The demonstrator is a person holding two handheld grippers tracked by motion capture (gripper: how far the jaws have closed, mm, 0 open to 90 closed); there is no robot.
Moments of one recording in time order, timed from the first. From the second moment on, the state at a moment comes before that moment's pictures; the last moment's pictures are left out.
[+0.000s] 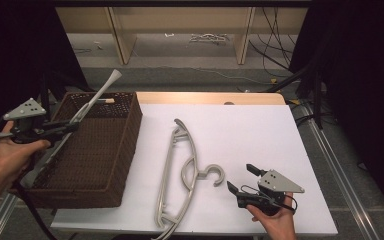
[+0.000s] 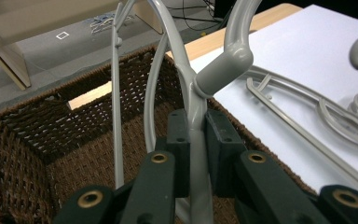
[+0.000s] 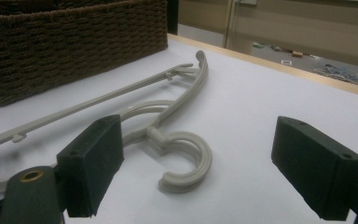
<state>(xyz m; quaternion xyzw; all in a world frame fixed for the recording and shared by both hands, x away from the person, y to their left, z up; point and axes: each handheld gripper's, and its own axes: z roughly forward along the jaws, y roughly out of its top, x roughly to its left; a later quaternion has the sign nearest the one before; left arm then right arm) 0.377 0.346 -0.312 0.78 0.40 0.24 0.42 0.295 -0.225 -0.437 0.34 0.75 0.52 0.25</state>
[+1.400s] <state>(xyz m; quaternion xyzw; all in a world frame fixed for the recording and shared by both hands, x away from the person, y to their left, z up) 0.401 0.329 -0.388 0.84 0.41 0.18 0.30 0.295 -0.224 -0.437 0.34 0.75 0.51 0.25</state>
